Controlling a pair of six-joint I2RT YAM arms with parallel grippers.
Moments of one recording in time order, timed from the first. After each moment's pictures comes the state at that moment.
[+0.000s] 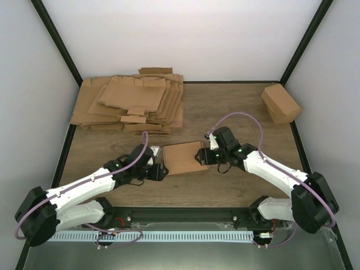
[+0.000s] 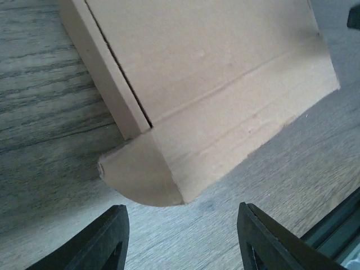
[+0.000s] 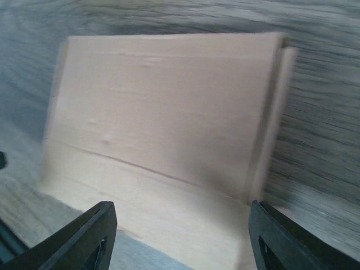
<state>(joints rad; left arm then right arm) -0.79 1.08 0.57 -0.39 0.17 -0.62 0.59 1.23 0.70 -0.39 -0.26 0.43</state>
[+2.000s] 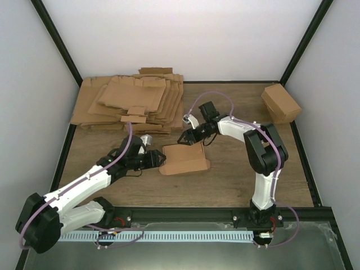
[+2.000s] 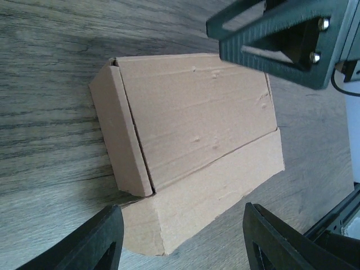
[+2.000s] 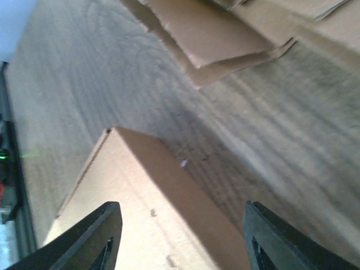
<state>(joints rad) -0.64 1.05 0.57 -0.29 0.26 -0.76 0.47 1.92 1.25 -0.39 -0.72 -0.04</state>
